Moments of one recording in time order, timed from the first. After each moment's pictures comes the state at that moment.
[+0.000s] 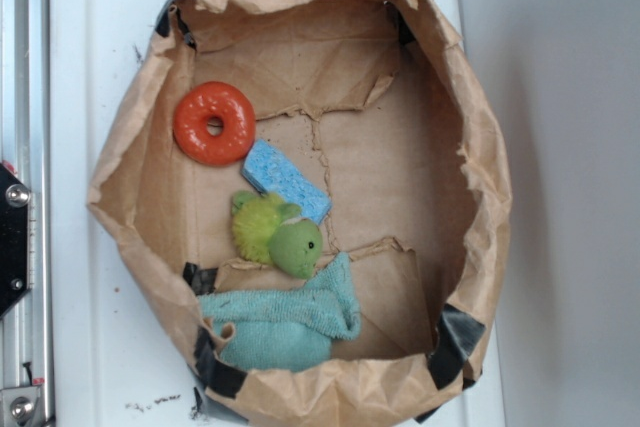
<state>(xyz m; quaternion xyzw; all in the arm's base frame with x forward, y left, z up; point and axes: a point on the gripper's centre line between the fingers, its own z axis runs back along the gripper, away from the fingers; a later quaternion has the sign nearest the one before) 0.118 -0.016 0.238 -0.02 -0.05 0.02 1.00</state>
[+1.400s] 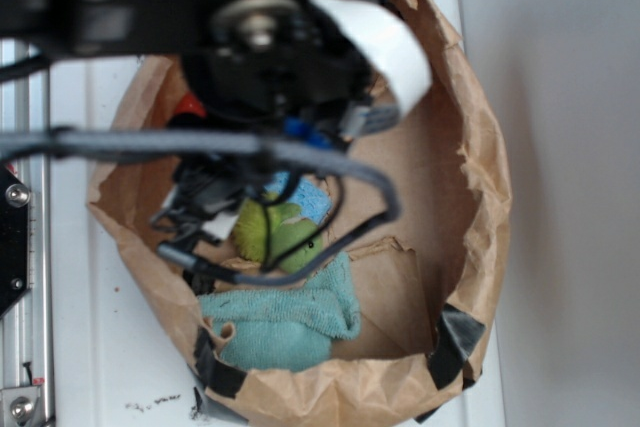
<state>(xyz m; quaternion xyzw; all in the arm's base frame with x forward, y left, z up) 0.265 0.045 0.157 0.02 -0.08 -0.26 0.96</state>
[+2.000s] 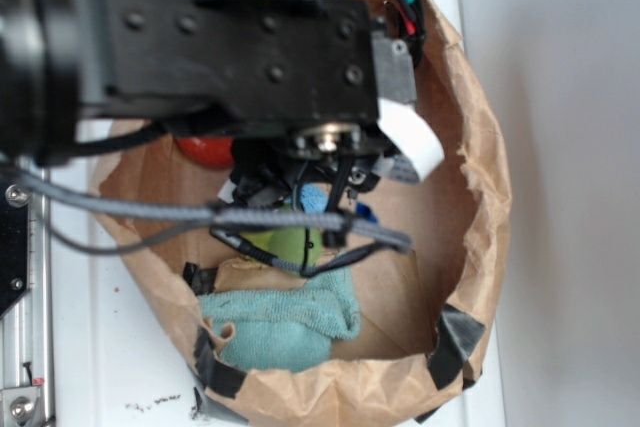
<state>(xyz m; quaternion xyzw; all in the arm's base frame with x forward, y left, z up) 0.288 0.036 0.106 0.08 -0.07 -0.33 0.94</state>
